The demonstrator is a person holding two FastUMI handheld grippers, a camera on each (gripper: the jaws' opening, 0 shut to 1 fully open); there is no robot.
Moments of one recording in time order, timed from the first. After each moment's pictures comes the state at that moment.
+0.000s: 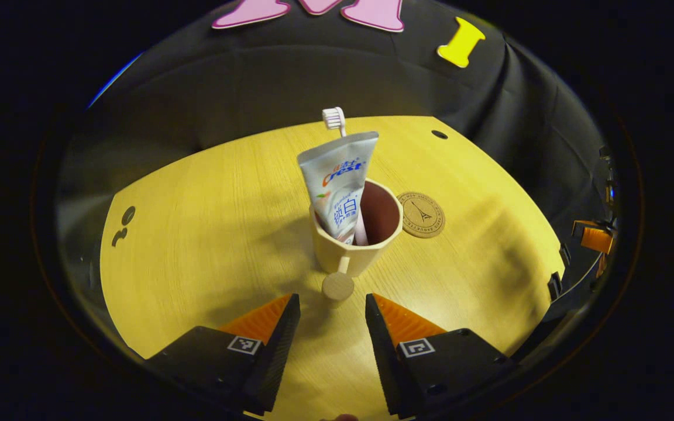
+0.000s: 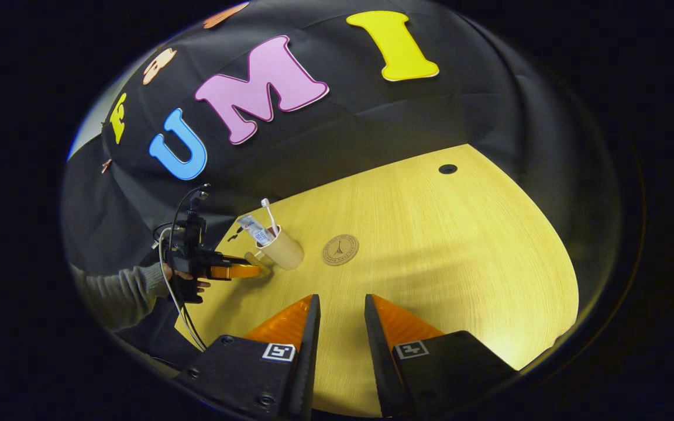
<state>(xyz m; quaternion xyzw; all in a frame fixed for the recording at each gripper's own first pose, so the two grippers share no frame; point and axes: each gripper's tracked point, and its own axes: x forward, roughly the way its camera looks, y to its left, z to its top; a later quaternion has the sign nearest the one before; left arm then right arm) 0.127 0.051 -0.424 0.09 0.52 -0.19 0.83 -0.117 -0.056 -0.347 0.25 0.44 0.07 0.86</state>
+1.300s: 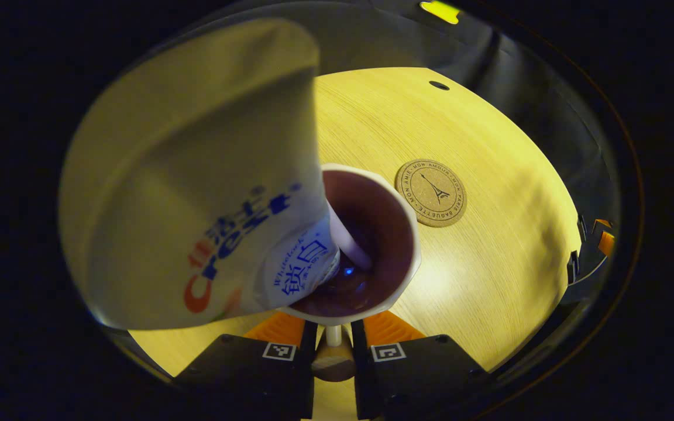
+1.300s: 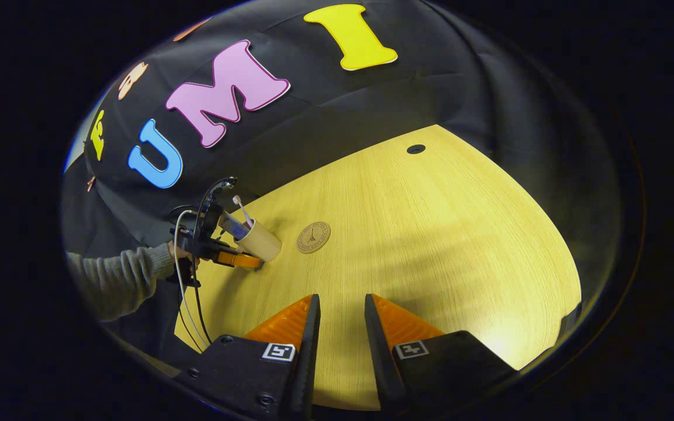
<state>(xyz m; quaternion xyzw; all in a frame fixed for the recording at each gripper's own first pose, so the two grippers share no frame) 0.152 0.029 -0.468 0.17 0.59 -0.19 0.76 -0.145 -0.084 -0.364 0.27 0.47 0.02 0.84</state>
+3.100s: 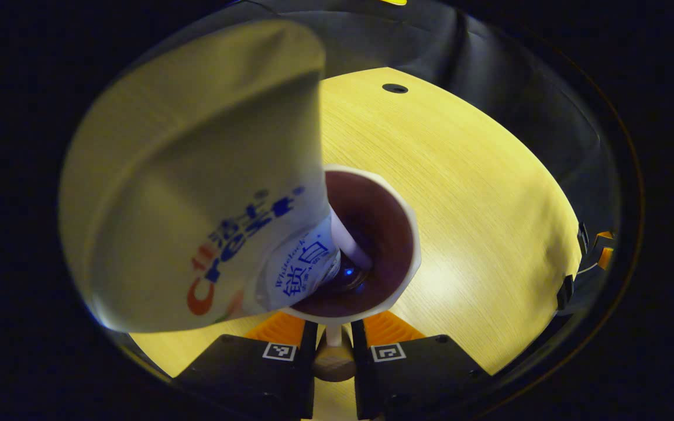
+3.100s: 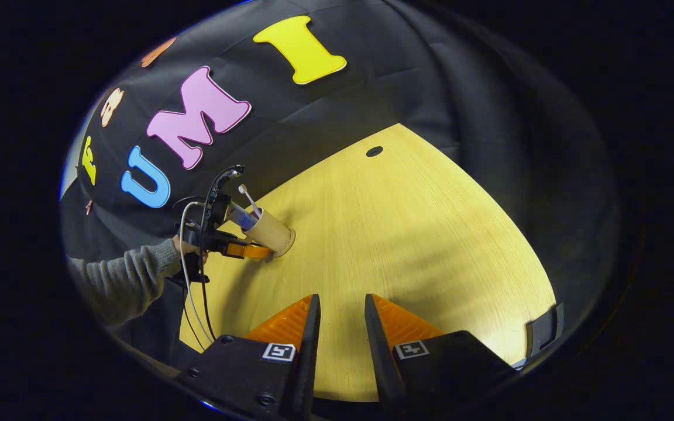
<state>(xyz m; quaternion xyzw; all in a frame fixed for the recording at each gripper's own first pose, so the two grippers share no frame) 0.166 -0.109 -0.472 0.20 0.58 -0.22 0.76 -0.184 -0.170 -0.376 0.30 0.46 -0.01 0.83</state>
